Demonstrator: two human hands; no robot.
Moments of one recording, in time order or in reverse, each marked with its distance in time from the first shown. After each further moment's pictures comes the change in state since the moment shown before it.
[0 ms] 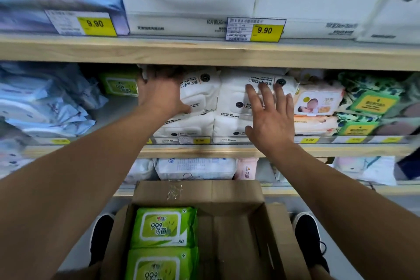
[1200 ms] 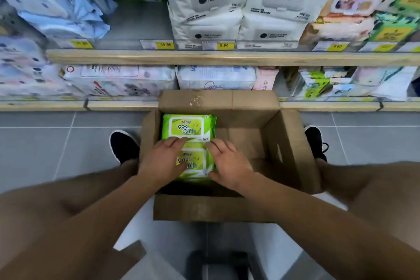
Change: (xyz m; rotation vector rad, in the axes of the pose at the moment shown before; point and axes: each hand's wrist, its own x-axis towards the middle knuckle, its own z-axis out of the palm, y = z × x) left_hand -0.339 -0.081 0.145 -0.331 -0.504 0.169; right_hand -0.279 -0.146 0.070 0.367 -0.728 -0.334
